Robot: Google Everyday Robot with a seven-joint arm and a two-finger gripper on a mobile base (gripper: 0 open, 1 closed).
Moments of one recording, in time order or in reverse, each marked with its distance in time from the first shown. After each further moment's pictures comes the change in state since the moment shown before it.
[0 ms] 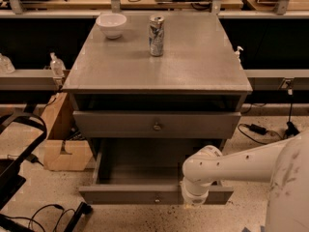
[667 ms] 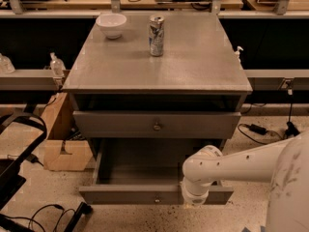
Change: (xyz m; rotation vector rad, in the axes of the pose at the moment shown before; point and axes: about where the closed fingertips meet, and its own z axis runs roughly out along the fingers) arm 0.000 0.000 -0.002 0.000 0.000 0.000
